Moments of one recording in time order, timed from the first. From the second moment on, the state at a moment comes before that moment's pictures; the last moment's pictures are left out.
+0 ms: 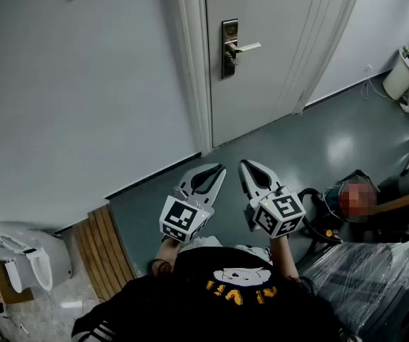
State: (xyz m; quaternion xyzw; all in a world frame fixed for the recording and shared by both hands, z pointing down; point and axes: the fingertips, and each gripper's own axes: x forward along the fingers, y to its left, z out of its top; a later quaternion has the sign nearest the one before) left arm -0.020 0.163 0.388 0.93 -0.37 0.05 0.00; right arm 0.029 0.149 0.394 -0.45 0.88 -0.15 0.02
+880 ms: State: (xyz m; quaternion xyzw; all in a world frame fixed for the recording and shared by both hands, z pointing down) left arm -0.057 0.170 0.411 0.93 -0.36 0.05 0.01; right arm 0.003 0.143 0.406 -0.47 0.86 -0.17 0.02
